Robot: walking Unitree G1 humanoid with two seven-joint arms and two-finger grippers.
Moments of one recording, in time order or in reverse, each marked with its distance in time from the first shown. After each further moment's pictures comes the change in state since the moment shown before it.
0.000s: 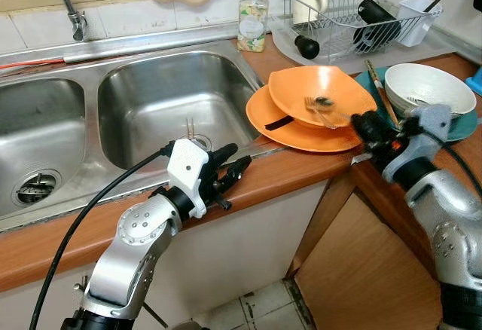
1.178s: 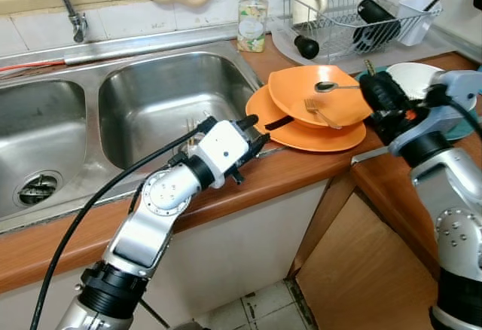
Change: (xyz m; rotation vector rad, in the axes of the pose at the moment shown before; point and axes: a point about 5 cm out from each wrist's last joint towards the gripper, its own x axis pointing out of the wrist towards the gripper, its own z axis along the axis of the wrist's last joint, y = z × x) left arm 0.039 0.003 0.027 0.428 -0.069 -0.043; right arm 0.003 0.020 0.045 0.127 -0.216 0.047
